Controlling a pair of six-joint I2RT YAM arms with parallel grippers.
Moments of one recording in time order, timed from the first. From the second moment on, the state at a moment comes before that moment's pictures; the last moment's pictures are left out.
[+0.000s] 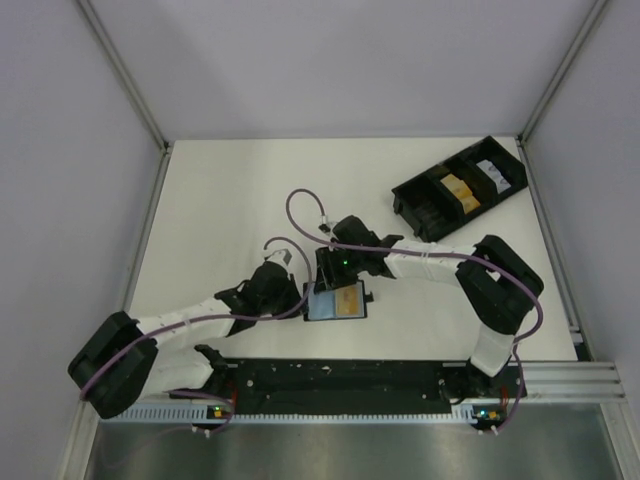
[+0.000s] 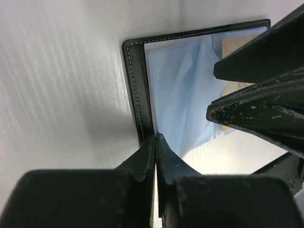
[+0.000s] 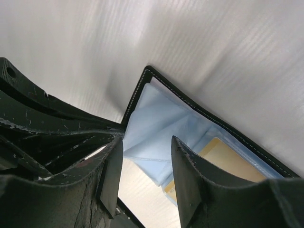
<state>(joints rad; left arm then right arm) -0.73 1.20 0.39 -0.01 0.06 -0.80 0.84 1.76 1.03 -0.16 -0.32 0.55</state>
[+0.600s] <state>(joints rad) -0.74 0.79 0.33 -0.08 0.06 -0.84 0.86 1.77 1.17 -0.21 -0.30 0.52</state>
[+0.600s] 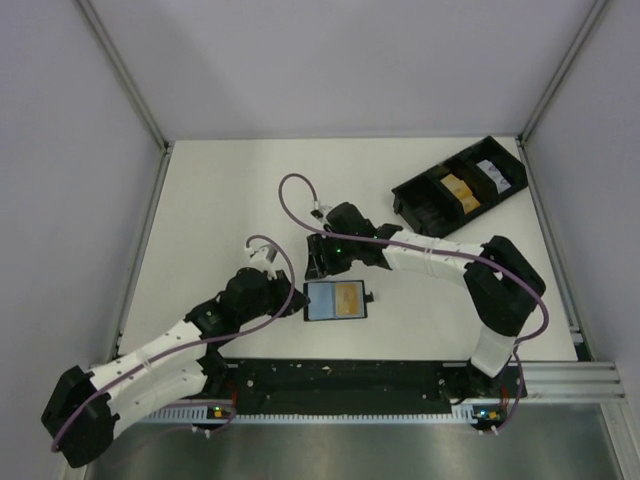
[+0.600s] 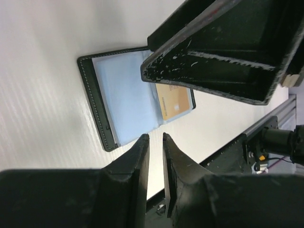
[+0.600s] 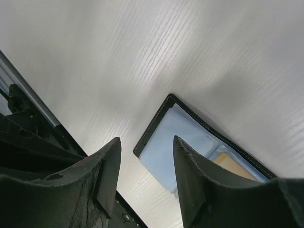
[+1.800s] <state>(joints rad) -0.74 1.37 0.46 0.25 0.19 -0.95 0.71 1.50 0.66 0.01 -0.20 0.60</state>
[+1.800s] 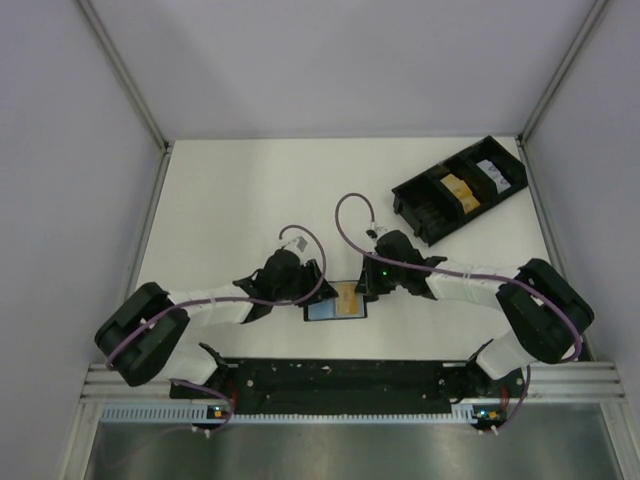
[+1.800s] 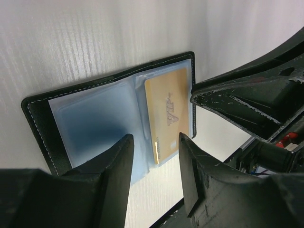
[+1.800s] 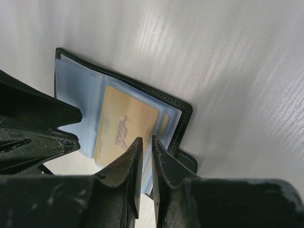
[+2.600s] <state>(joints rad) -0.75 1.48 0.49 0.29 0.23 -0.97 0.71 1.51 0.62 0.07 -0.21 0.60</state>
